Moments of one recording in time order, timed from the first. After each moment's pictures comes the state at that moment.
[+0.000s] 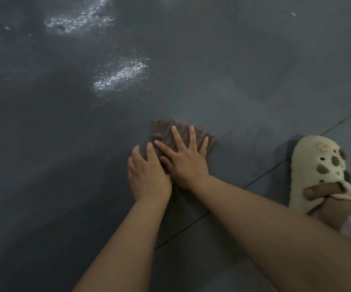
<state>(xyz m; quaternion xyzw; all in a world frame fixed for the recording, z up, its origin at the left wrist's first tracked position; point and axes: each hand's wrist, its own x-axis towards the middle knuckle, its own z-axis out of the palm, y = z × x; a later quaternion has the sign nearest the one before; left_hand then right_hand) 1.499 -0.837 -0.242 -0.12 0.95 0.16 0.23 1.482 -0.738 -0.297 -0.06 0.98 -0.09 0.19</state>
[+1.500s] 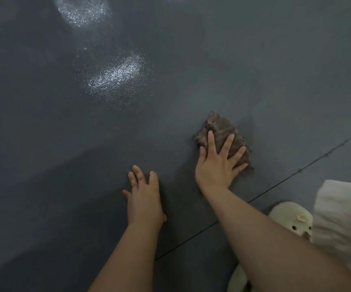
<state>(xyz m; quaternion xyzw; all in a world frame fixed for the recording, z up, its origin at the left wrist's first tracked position) 1.443 -0.698 -0.256 -0.05 0.91 0.09 0.41 1.406 -0.555 -0.297 0.30 0.93 -0.14 0.17</state>
